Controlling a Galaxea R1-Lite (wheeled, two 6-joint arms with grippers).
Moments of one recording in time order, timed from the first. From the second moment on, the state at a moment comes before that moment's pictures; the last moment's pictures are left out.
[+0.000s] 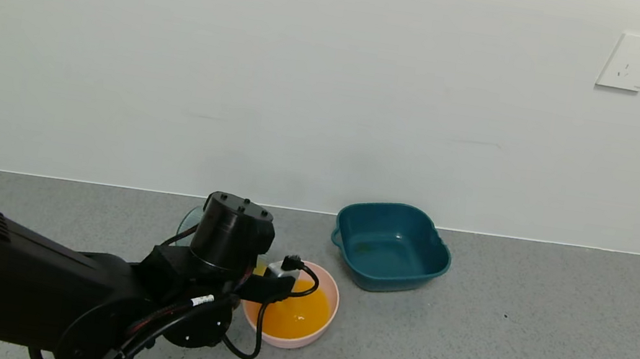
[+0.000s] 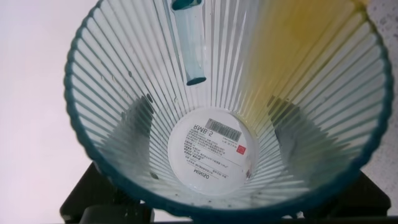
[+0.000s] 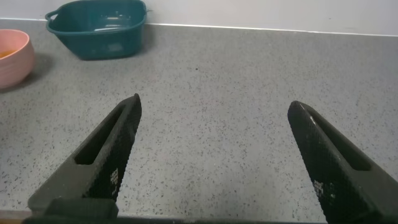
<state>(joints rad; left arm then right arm) -0.65 1.86 -0.81 -0.51 0.91 1.51 -0.01 0.00 -0.01 0.01 0.01 0.00</state>
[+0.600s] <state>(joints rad) -0.69 1.86 -0.81 -0.51 0.92 1.52 -0.01 0.00 -0.01 0.01 0.01 0.00</state>
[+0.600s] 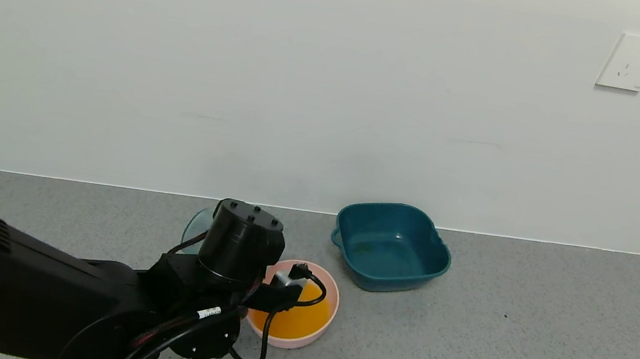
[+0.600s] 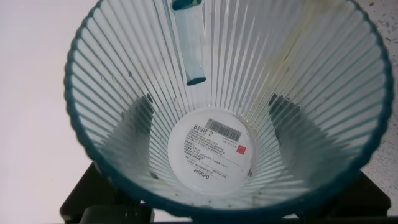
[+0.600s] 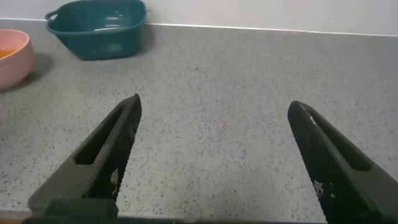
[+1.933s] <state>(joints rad) -0.68 1.82 -0.77 -0.60 0.88 0.92 -0.01 0.00 -0.01 0.01 0.01 0.00</state>
